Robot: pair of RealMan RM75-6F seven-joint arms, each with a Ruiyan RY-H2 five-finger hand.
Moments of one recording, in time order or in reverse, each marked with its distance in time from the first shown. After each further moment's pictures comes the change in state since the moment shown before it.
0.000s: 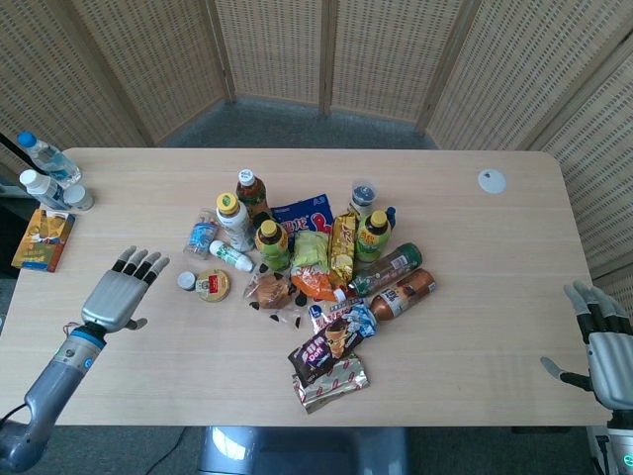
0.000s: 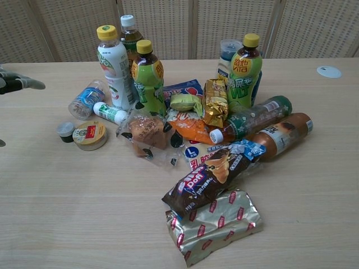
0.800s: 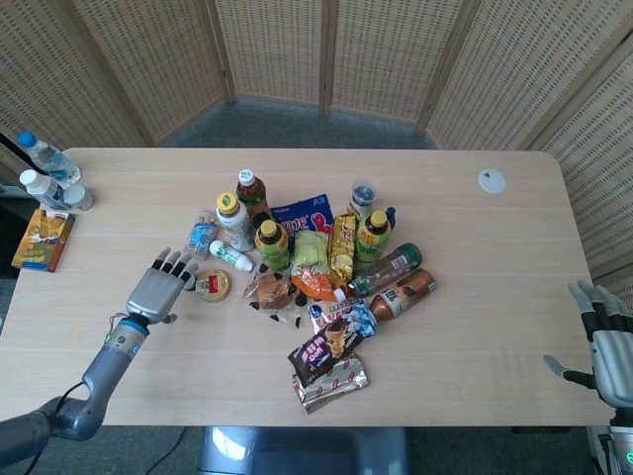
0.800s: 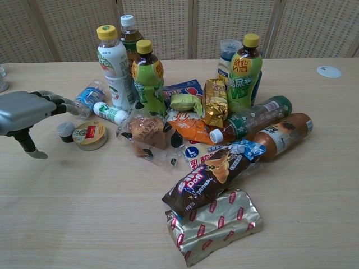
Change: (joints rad) left arm -0.110 -0.276 0.003 0.257 -0.108 -0.061 0.101; right arm 0.003 0.000 0.007 0.014 0.019 -0.009 0.022
